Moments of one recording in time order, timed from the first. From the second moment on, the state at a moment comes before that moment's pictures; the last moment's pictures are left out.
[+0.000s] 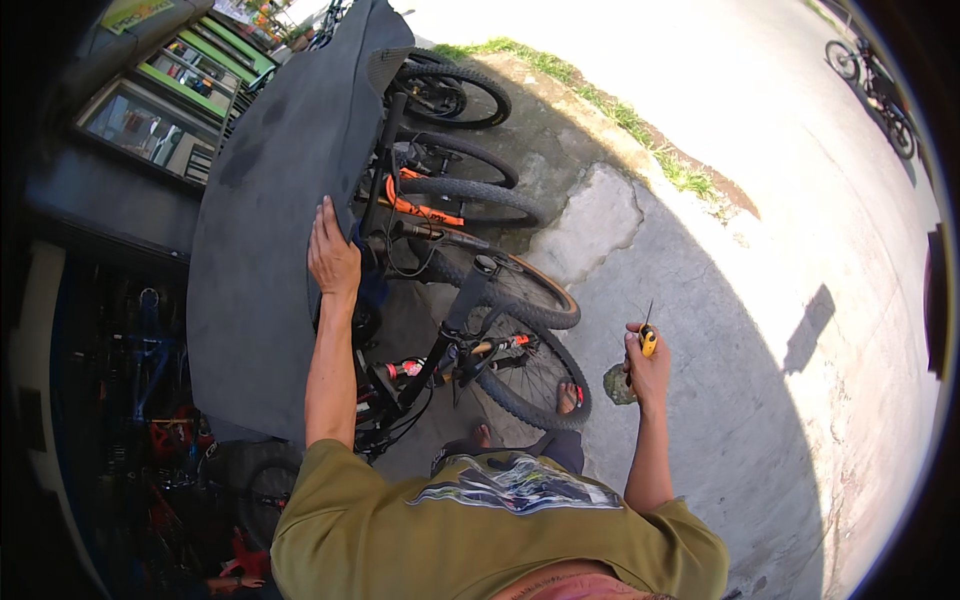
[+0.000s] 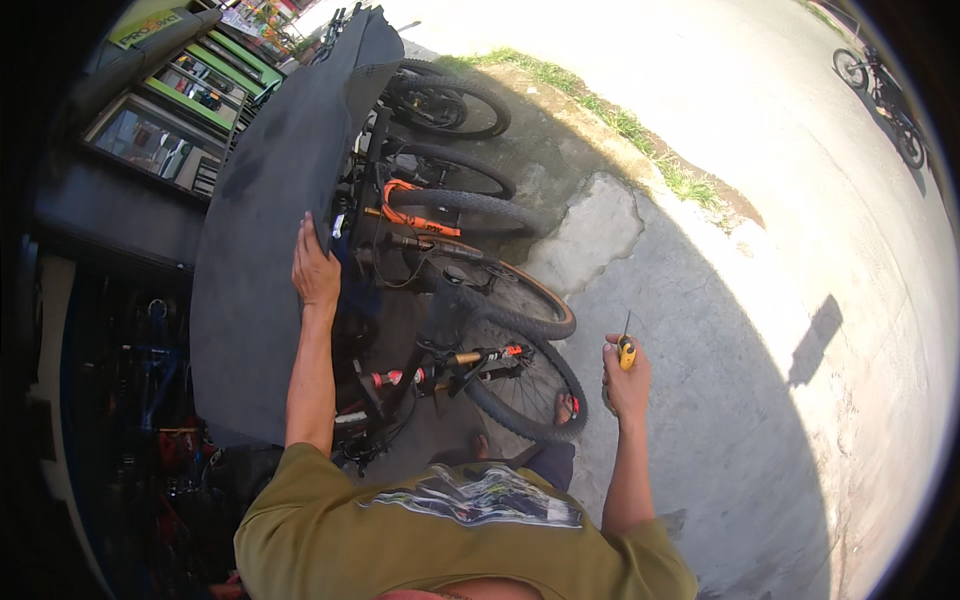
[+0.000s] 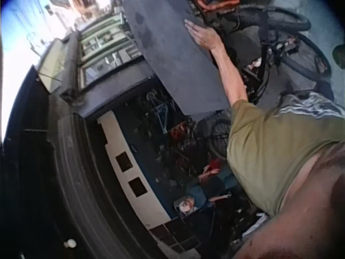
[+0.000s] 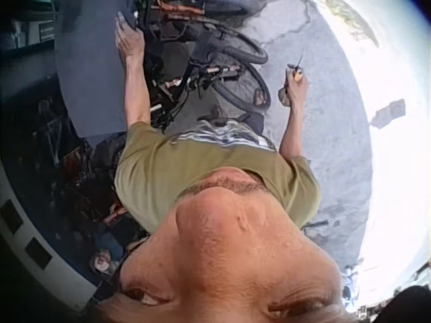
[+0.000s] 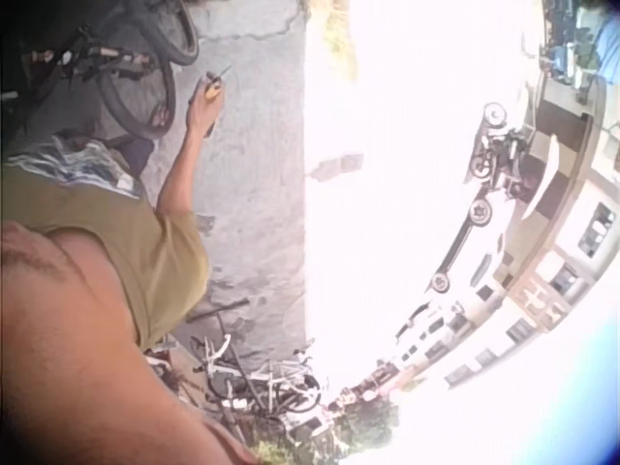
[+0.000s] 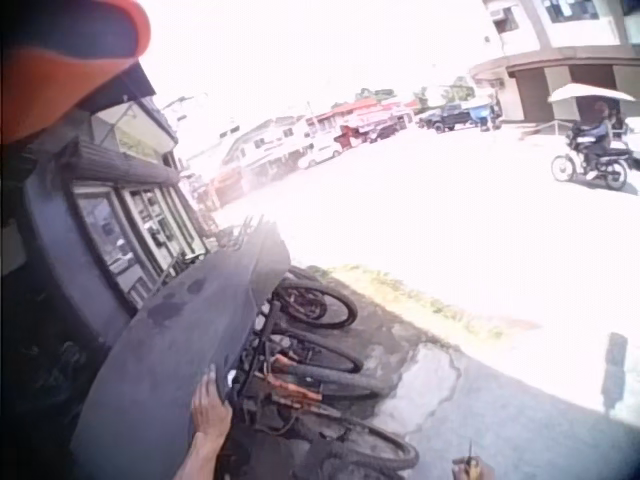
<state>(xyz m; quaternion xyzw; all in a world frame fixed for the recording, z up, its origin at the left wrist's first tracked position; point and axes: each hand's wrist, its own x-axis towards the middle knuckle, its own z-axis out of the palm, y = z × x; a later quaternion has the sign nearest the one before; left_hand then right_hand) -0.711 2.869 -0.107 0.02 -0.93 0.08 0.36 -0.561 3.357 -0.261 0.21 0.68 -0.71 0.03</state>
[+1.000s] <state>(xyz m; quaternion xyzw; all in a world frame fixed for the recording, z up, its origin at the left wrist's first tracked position) -0.655 2.710 0.093 0.24 -0.87 0.01 0.43 -0.619 3.317 -0.269 0.07 0.79 -0.60 0.08</state>
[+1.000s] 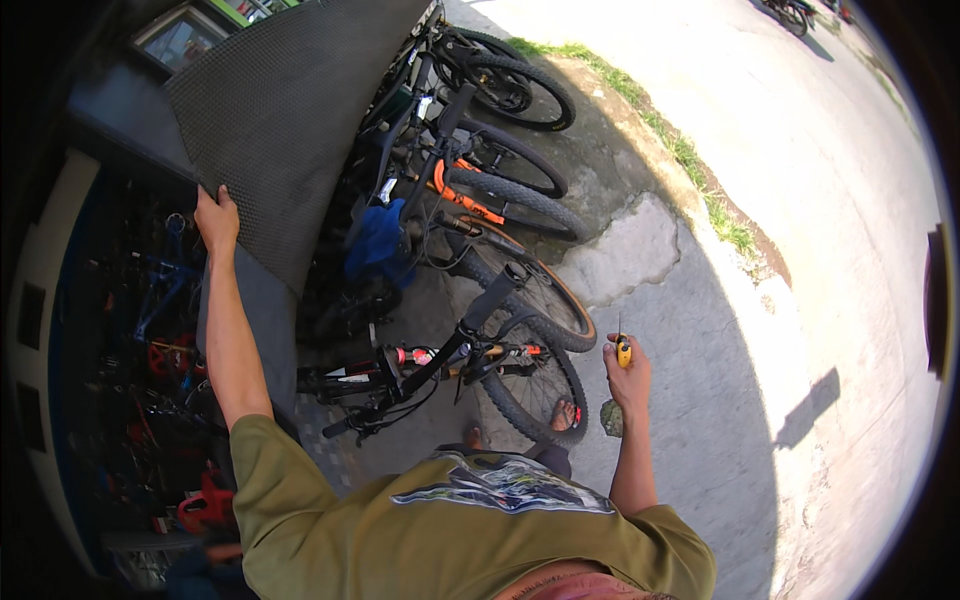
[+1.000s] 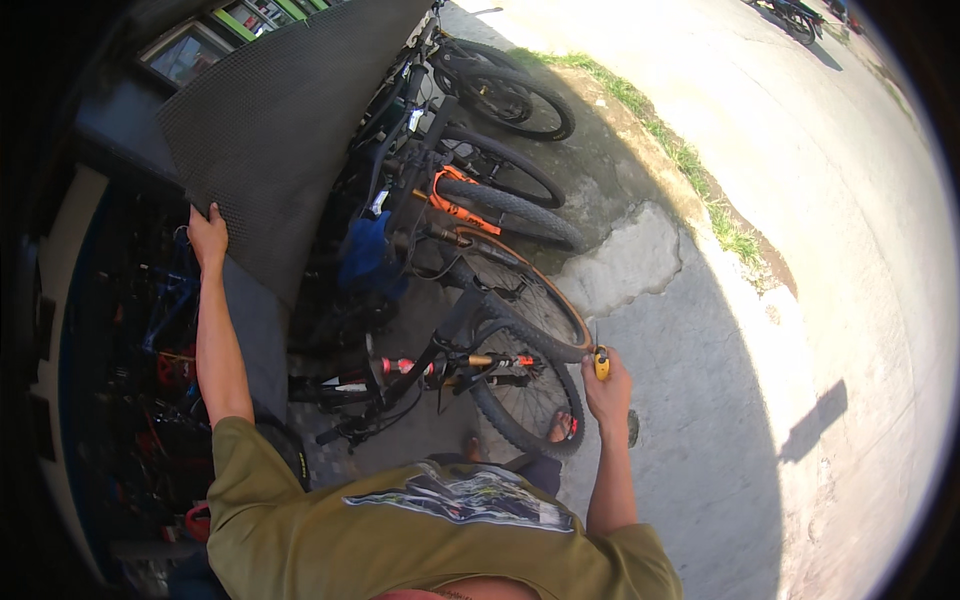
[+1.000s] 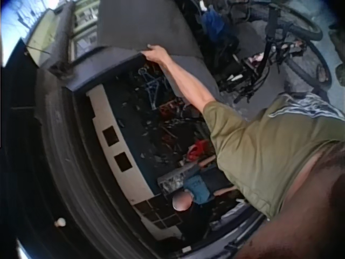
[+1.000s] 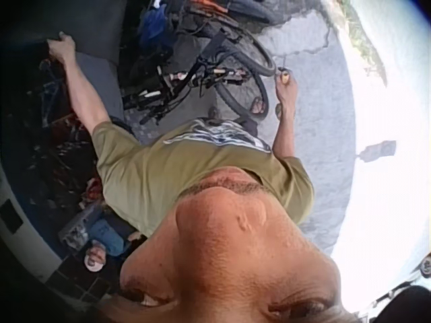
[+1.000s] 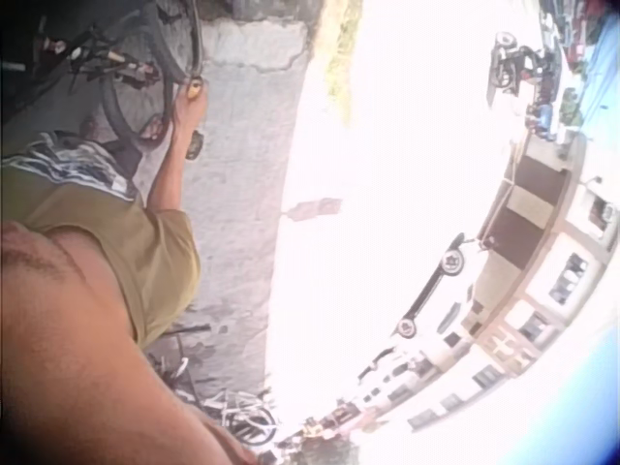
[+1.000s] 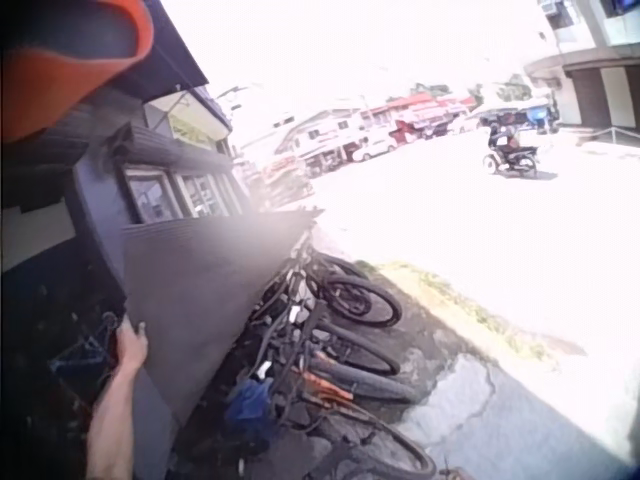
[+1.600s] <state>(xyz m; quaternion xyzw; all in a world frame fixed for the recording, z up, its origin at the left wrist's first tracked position) -0.655 2.739 0.076 0.27 -0.89 -0.02 0.36 -0.592 3.333 -0.281 0.05 0.81 -0.58 0.06</state>
